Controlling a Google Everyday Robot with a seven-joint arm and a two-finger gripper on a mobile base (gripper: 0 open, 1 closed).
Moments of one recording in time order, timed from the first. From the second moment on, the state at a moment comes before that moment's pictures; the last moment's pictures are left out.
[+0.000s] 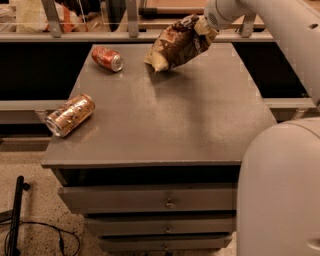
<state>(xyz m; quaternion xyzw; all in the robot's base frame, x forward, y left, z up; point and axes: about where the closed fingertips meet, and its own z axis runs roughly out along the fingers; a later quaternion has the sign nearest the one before) 0.824 -0.162 0.972 -0.37 0.82 -0.04 0.44</state>
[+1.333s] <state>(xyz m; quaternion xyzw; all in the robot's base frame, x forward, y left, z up) 0.832 -0.065 0.946 -0.43 0.80 0.05 0.41</state>
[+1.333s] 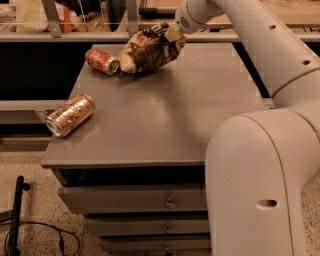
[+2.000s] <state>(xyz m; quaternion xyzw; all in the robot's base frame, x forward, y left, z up) 0.837 -0.058 0.935 -0.45 0.80 0.06 0.40</state>
